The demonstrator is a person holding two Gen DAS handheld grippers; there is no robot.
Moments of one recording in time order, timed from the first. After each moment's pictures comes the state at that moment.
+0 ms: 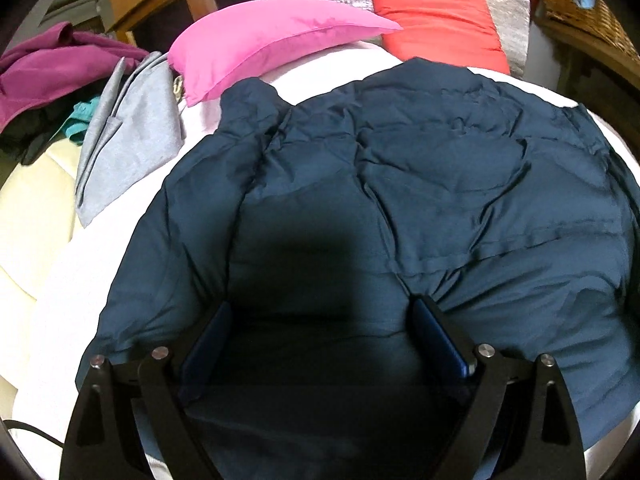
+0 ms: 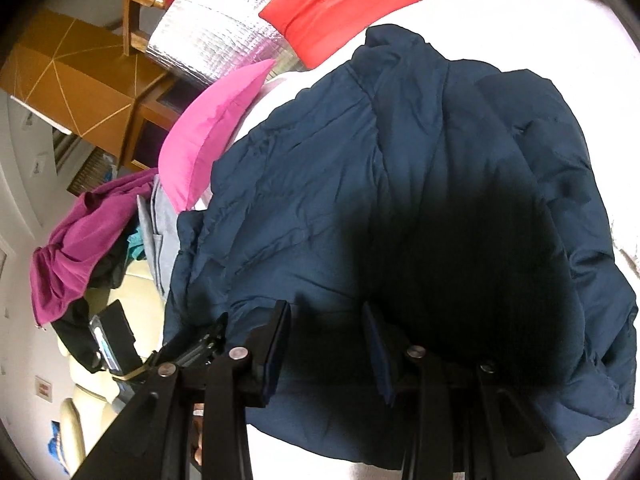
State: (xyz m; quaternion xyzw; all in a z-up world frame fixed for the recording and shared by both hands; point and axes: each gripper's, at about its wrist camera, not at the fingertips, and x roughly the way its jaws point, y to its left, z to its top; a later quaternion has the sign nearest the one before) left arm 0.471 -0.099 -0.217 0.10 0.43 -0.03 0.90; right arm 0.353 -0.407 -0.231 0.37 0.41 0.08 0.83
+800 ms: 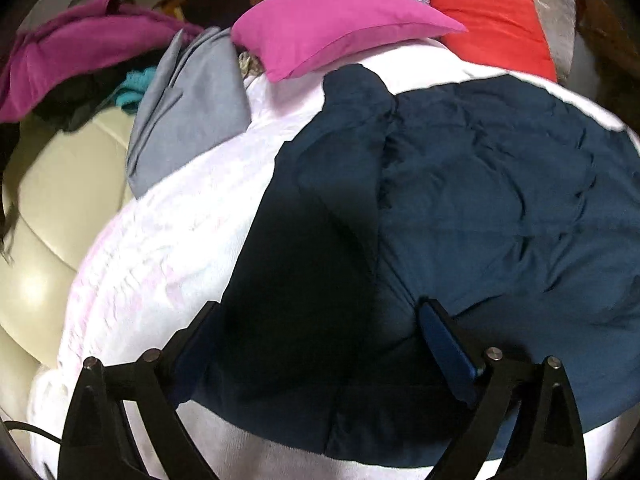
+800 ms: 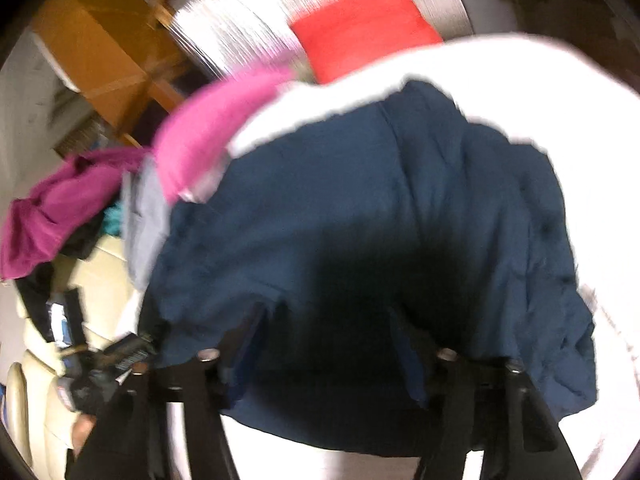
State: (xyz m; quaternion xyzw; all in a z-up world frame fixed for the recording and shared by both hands) left arm 0.452 -0.051 -0.201 0.11 0.44 0.04 0.89; right arm 0.350 -0.386 -0.219 0.26 0.42 0.03 0.87
